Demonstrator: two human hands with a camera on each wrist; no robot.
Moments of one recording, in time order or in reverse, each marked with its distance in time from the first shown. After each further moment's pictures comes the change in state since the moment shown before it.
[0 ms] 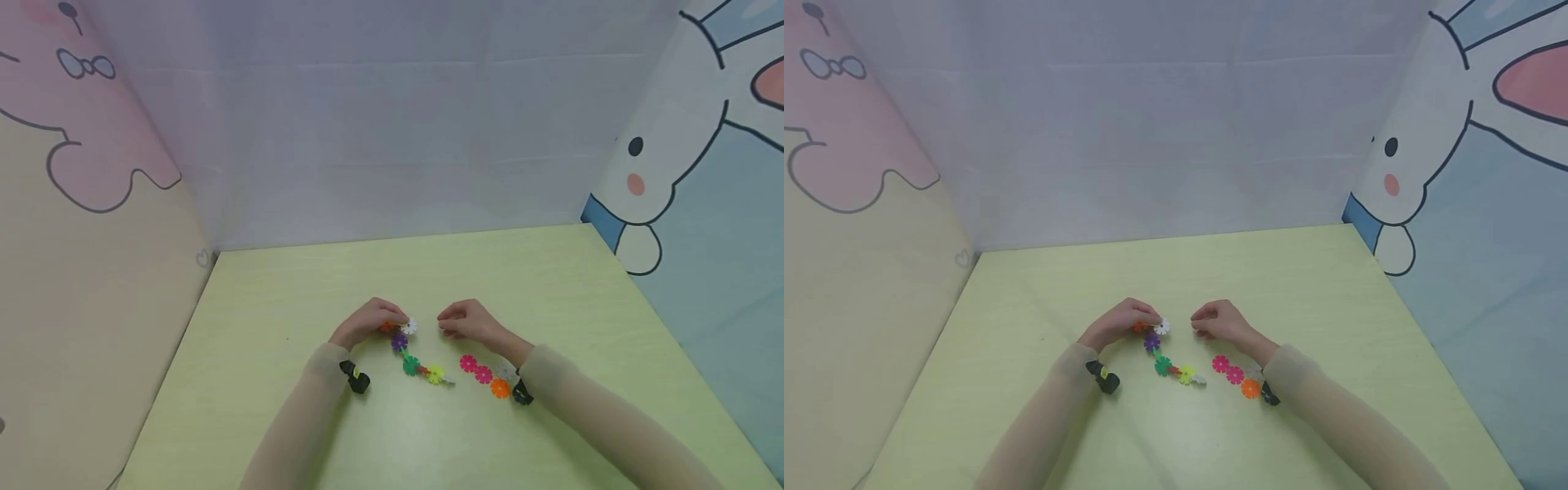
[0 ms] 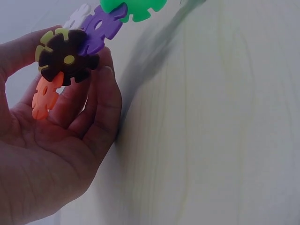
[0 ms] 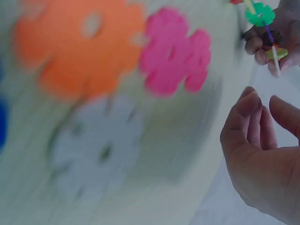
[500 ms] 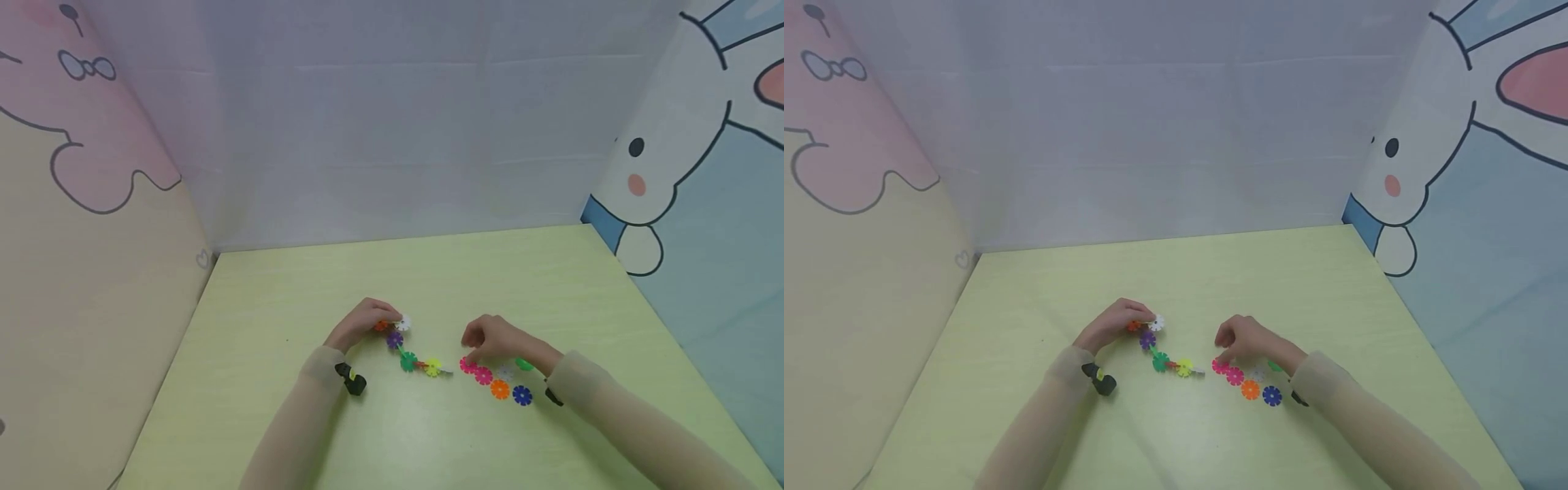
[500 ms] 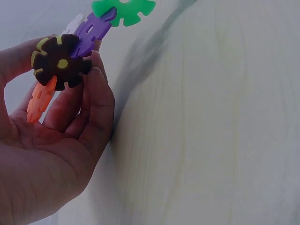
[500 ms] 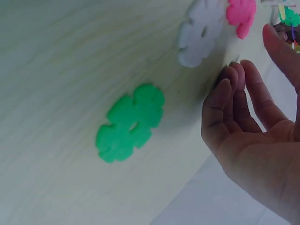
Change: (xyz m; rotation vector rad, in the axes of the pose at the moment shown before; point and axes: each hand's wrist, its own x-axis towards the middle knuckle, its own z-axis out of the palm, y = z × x) left_hand 0.004 -0.012 -0.016 -0.057 0.069 -0.006; right_hand -0.017 0.021 -0.026 -0.496 -0.155 -0.050
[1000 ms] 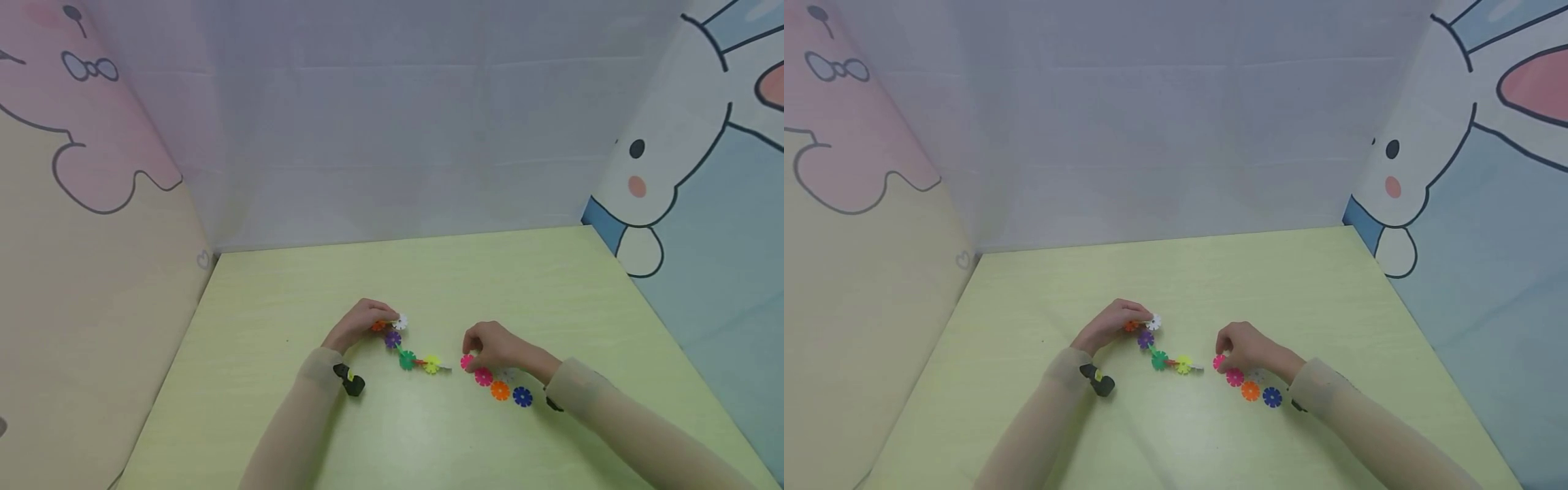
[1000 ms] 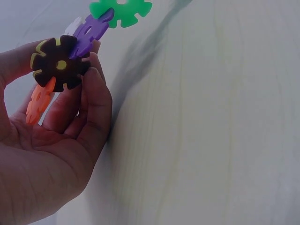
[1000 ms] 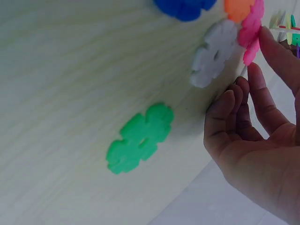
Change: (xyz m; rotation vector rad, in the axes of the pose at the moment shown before) left_hand -0.003 -0.002 -0.002 -0.022 0.053 -0.015; right_hand -0.003 -0.003 0.014 -0.077 0.045 0.018
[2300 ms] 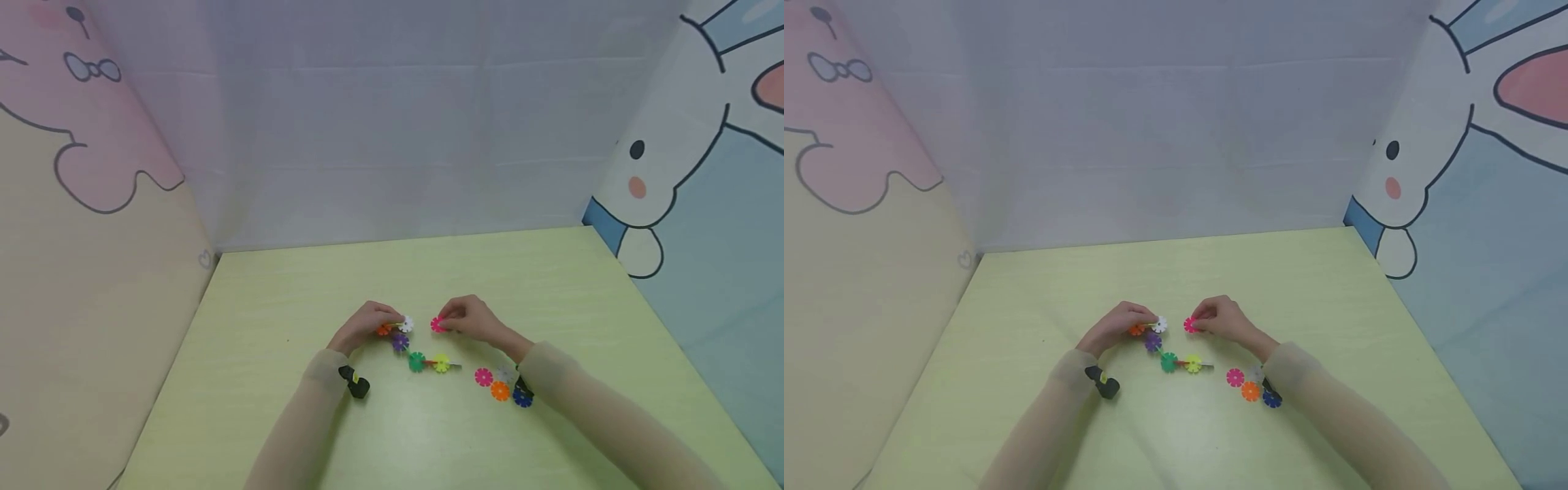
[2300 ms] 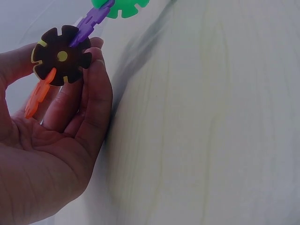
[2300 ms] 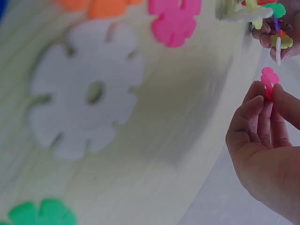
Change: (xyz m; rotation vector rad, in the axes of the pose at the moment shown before) left_hand 0.006 -0.002 0.009 0.074 -0.009 -0.013; right_hand 0.042 -0.017 -0.008 0.380 0.167 -0.097
